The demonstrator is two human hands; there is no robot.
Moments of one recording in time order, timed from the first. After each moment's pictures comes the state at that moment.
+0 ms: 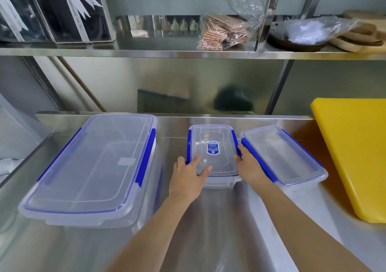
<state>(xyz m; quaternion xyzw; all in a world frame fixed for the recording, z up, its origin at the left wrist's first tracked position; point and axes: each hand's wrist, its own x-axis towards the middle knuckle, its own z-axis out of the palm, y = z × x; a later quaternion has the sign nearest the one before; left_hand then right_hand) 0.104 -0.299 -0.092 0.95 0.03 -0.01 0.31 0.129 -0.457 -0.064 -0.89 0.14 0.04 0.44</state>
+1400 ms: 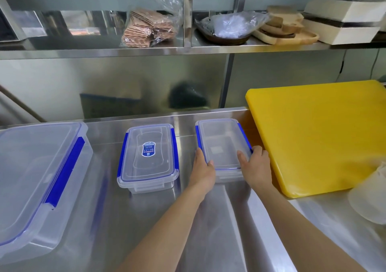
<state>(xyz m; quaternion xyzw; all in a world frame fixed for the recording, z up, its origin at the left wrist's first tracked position) 0.104 -0.488 -0.075 0.80 0.05 -0.19 0.57 0.103 -0.620 -0.091 -0.90 0.30 -0.12 0.31</state>
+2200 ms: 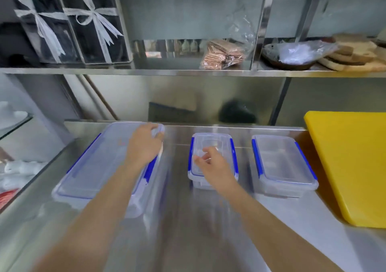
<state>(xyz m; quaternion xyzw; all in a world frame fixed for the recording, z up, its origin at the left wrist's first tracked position) 0.088 -0.229 0.043 0.92 0.13 0.12 0.34 0.070 -0.398 -0.005 -0.84 0.00 0.07 0.54</state>
